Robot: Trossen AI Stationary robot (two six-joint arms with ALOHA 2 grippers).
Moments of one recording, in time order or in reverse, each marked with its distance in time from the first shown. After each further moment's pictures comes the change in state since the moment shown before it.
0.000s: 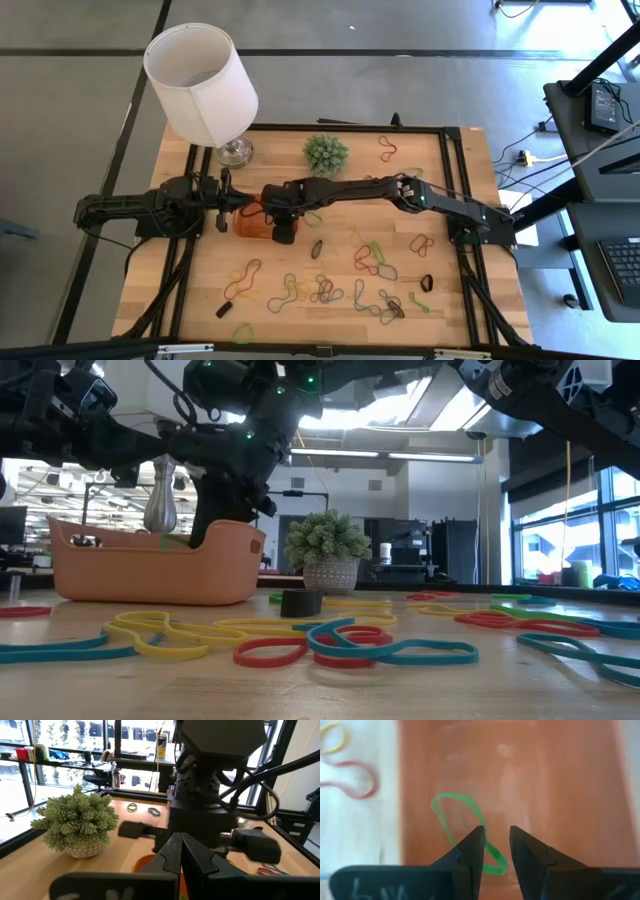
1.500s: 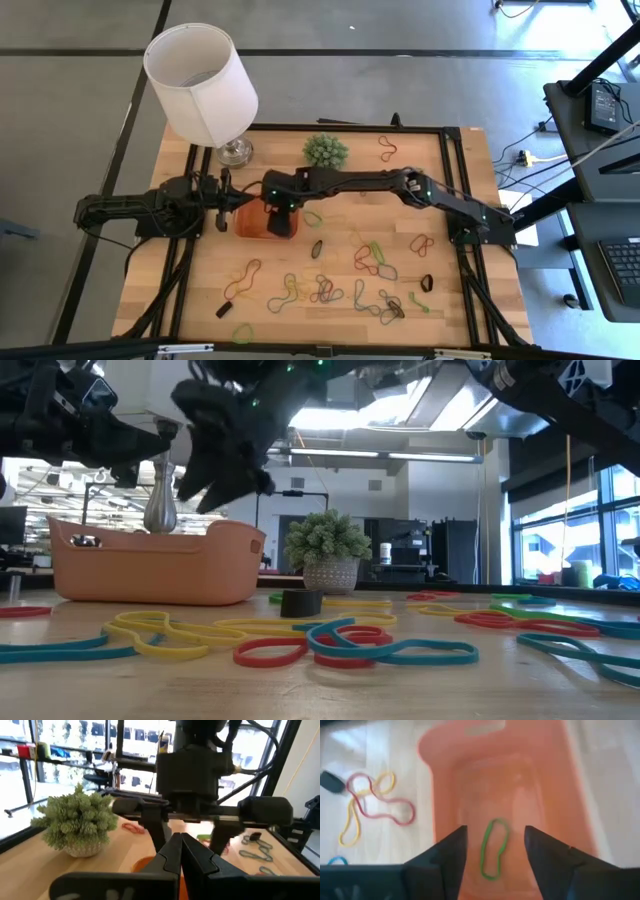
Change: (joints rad) left arm 0.000 0.000 0.000 0.016 -0.008 -0.036; right arm -0.031 -0.075 0.000 0.047 -0.098 0.044
